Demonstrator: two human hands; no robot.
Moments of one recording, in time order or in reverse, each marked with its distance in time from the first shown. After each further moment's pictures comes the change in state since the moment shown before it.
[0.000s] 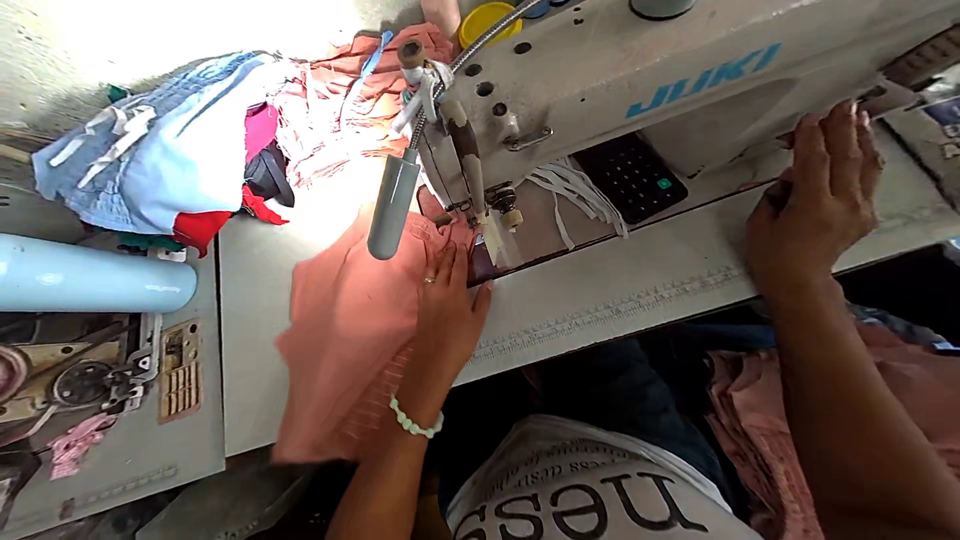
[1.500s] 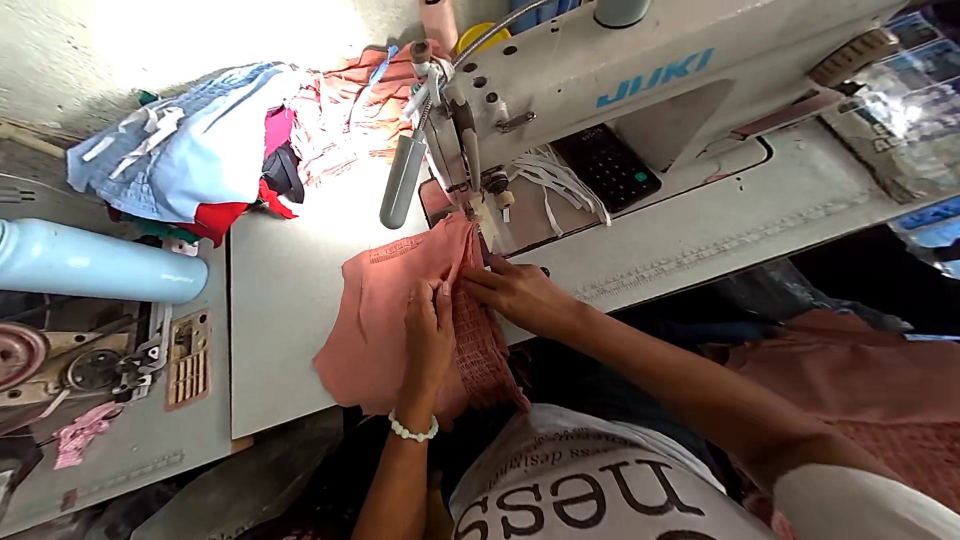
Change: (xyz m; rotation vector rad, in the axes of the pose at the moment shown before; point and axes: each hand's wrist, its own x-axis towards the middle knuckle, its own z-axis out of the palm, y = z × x) left_hand -0.049 -0.029 0.022 -0.344 0.396 -0.005; right_hand -0.072 -0.212 0.040 0.498 -0.393 -0.823
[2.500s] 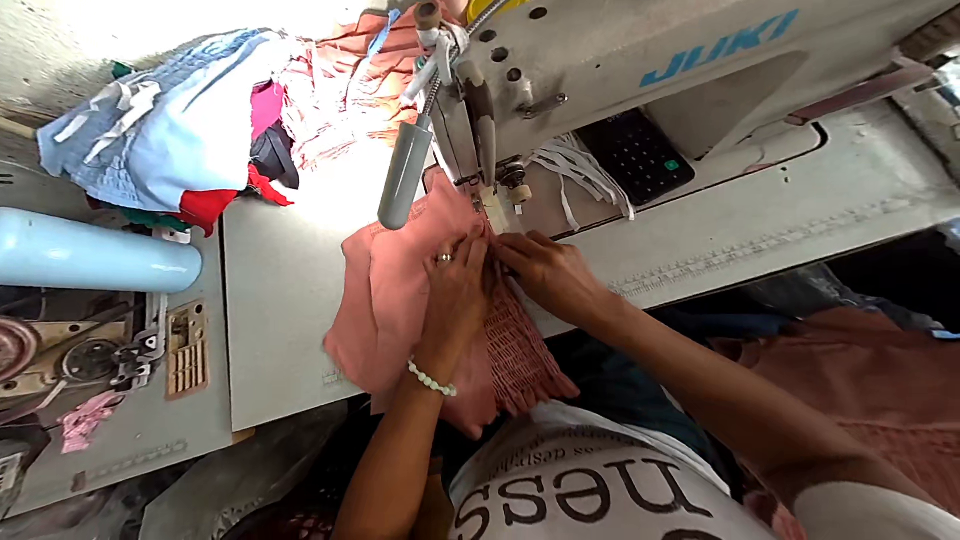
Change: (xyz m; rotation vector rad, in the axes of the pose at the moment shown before) left_hand 0.044 -0.002 0.035 0.373 -0.168 0.347; right_hand -0.003 0.018 -0.011 0.015 0.024 0.260
